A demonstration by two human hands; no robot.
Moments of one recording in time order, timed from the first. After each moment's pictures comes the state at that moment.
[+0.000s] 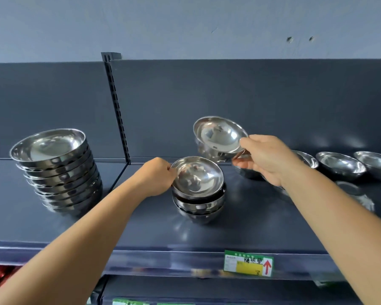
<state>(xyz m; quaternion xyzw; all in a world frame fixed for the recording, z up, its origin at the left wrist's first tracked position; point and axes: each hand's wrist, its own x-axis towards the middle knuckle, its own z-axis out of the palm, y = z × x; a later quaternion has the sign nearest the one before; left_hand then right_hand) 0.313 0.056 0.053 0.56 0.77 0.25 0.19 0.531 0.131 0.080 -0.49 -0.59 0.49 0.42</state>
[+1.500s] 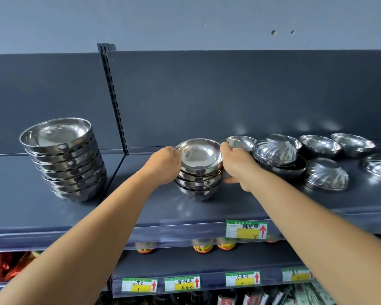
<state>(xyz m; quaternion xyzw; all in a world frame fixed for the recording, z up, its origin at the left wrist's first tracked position) 0.326 0.038 0.046 0.59 0.74 0.28 0.18 0.490 0.077 0.045 -0.59 -0.58 0.44 0.34</state>
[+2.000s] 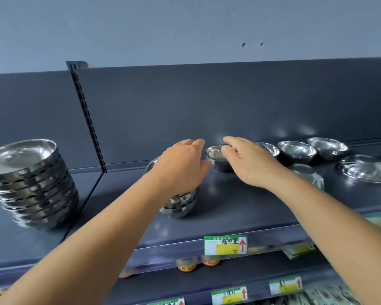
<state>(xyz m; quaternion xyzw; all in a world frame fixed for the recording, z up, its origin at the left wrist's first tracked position) 0.408 0.040 0.086 0.76 0.63 0.18 -0.04 0.569 0.074 0.080 -0.56 -0.78 0.11 0.25</state>
